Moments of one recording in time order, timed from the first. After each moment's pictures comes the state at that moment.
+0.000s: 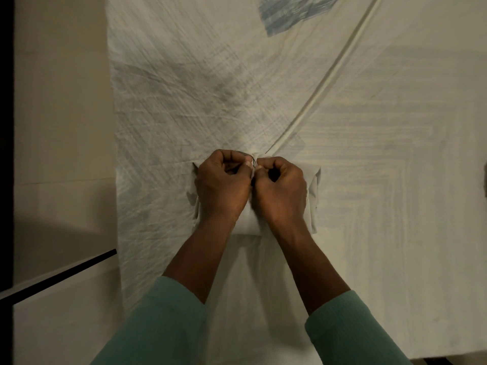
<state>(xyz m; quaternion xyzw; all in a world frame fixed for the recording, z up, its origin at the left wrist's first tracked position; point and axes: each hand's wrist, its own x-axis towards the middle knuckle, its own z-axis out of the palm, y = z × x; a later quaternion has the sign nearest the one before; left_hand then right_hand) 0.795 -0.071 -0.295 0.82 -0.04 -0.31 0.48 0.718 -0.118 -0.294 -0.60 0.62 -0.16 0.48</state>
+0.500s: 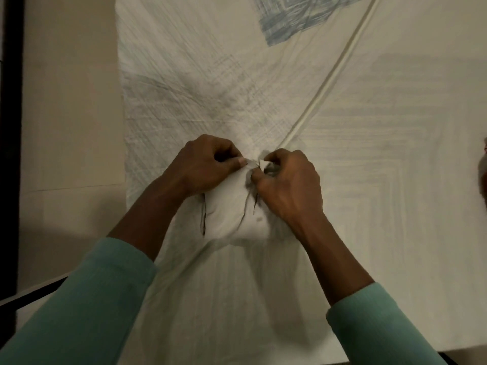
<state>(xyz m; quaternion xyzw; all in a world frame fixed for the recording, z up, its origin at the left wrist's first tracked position) 0.878 -0.062 -0.263 0.79 -0.36 -0.44 0.23 0.714 -0.133 -0.258 -0.75 0.56 0.00 0.36</state>
